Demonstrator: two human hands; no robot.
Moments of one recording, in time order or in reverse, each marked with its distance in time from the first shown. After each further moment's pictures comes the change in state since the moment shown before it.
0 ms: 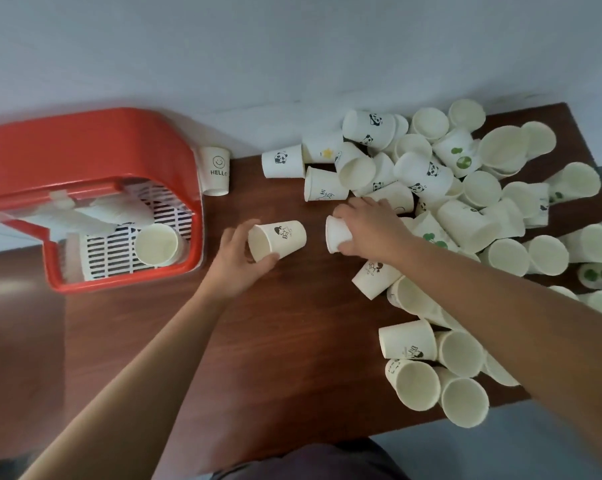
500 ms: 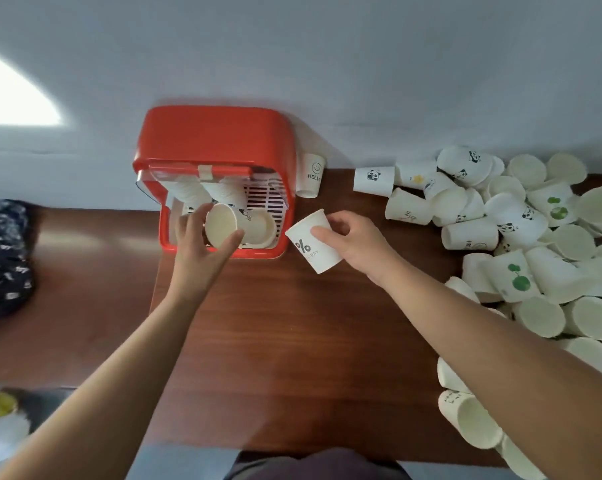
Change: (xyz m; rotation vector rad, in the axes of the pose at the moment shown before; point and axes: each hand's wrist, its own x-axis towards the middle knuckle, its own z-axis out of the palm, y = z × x) left_hand -0.074 -0.064 -0.151 -0.116 0.491 -0.083; right_hand 0.024 -0.168 -0.033 1.140 0.016 0.056
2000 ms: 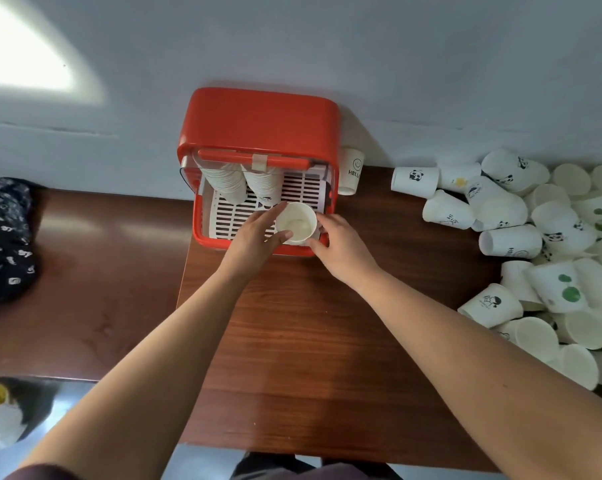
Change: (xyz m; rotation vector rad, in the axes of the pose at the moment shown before) left_hand 0.043 -0.044 0.010 0.166 -0.341 0.097; right_hand 0.035 -0.006 0.109 -0.425 0.019 -0.237
